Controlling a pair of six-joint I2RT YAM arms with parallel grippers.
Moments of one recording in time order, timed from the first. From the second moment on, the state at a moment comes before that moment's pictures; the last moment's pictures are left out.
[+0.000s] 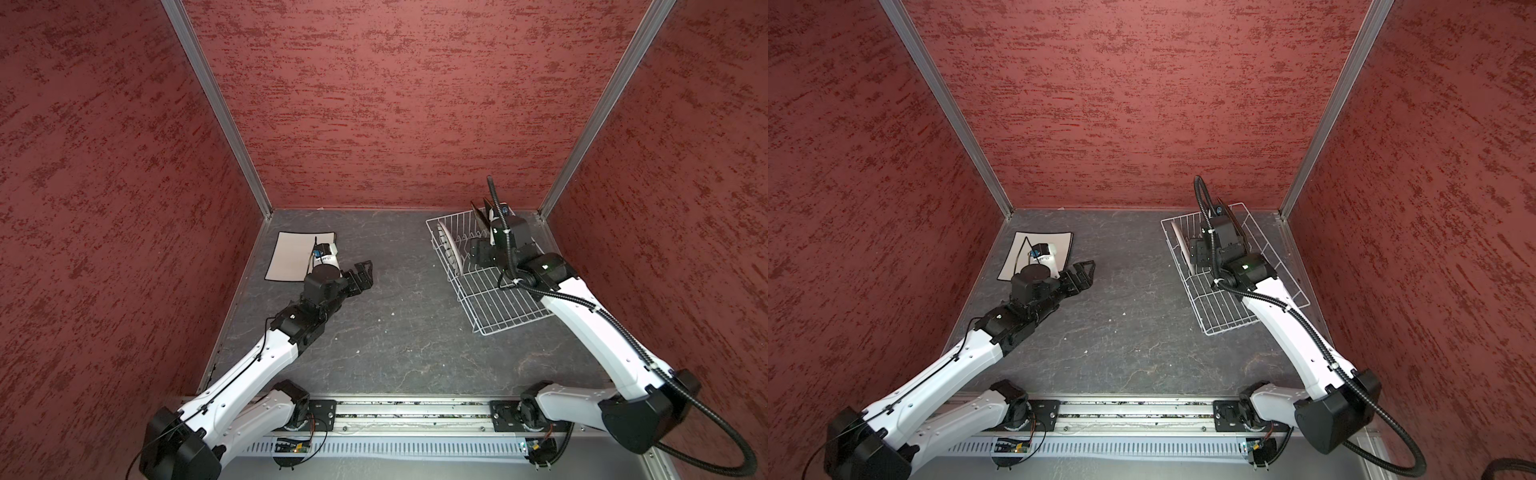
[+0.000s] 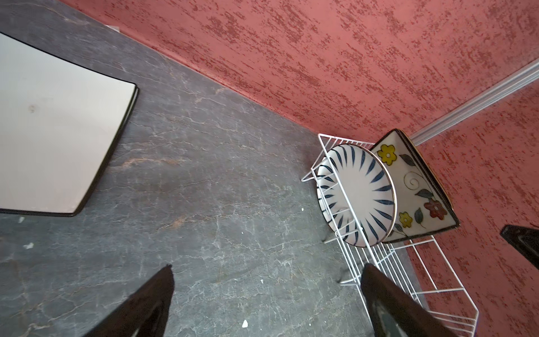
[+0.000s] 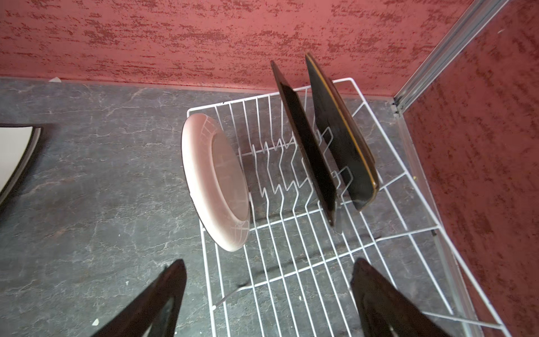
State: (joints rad) left arm -0.54 0.97 0.70 -0.13 -0.15 -0.70; right arm 0.44 1.29 1.34 -0.73 0.41 0.21
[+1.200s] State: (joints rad) left arm -0.54 1.03 0.74 -0.09 -0.04 -0.63; right arm 0.34 1.64 1.47 -0.70 0.61 -0.07
